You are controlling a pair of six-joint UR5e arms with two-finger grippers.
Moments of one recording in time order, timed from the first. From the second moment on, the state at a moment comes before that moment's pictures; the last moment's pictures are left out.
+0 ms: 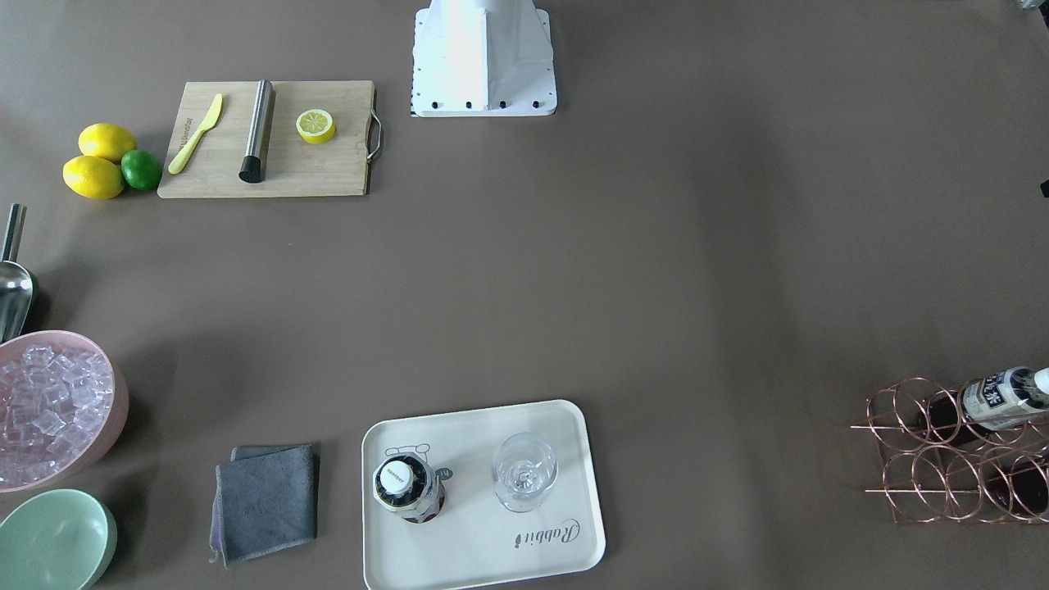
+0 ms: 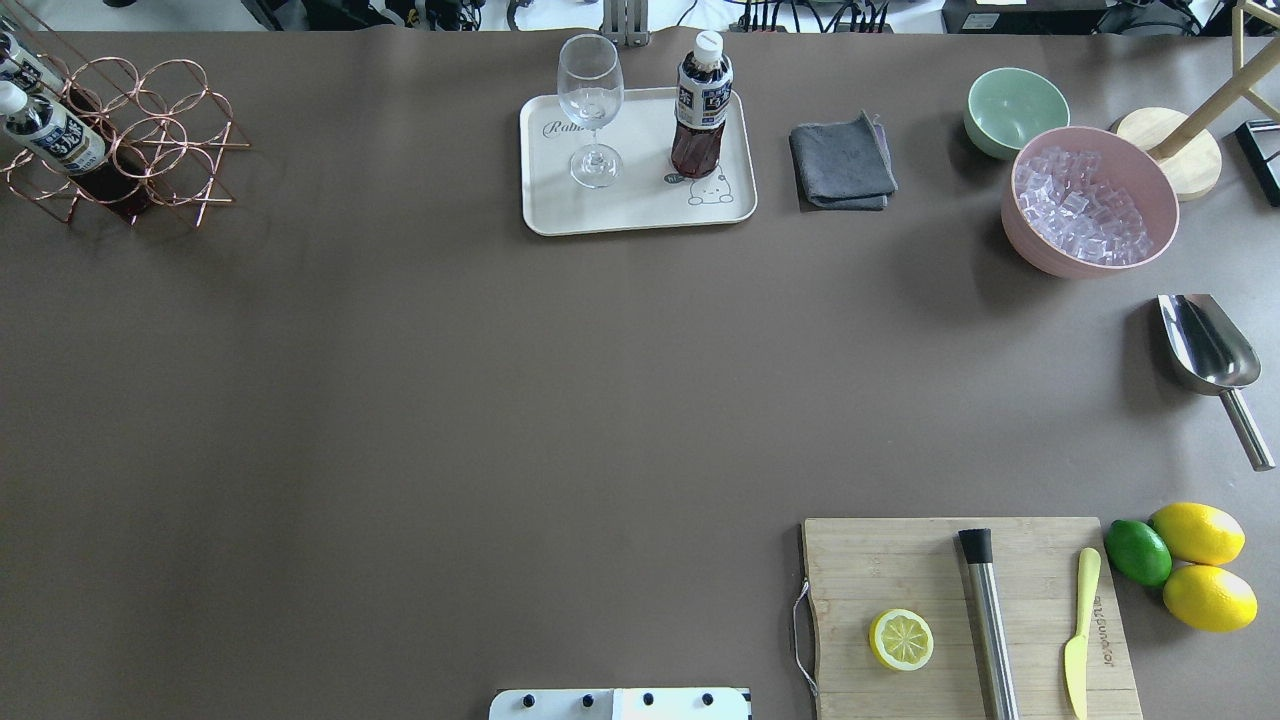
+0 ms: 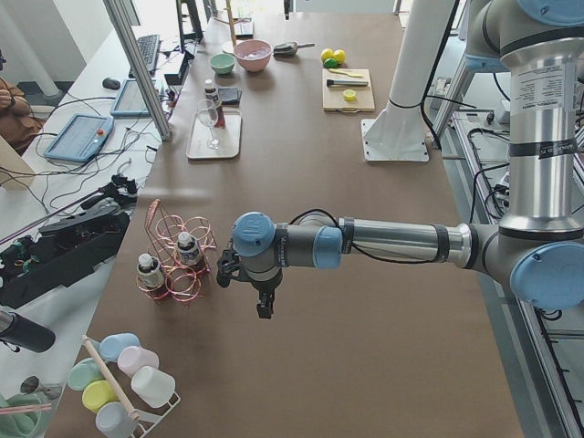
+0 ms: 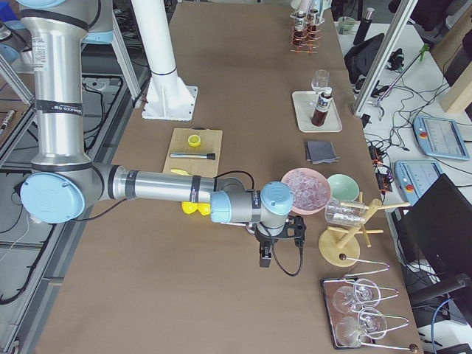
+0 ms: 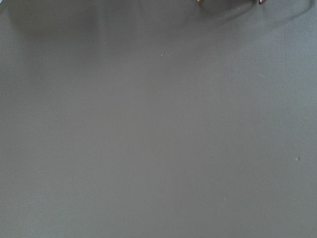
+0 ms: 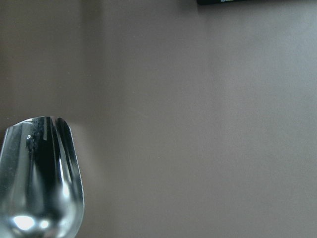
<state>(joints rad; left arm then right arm) -1.51 -1.48 -1.71 -1.54 -2.40 0.01 1.48 -1.60 1.53 -1.46 2.28 0.12</state>
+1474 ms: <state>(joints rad) -1.52 -1.47 -1.72 -1.54 -2.40 0.01 1.48 -1.59 1.53 -1.45 2.28 0.11</state>
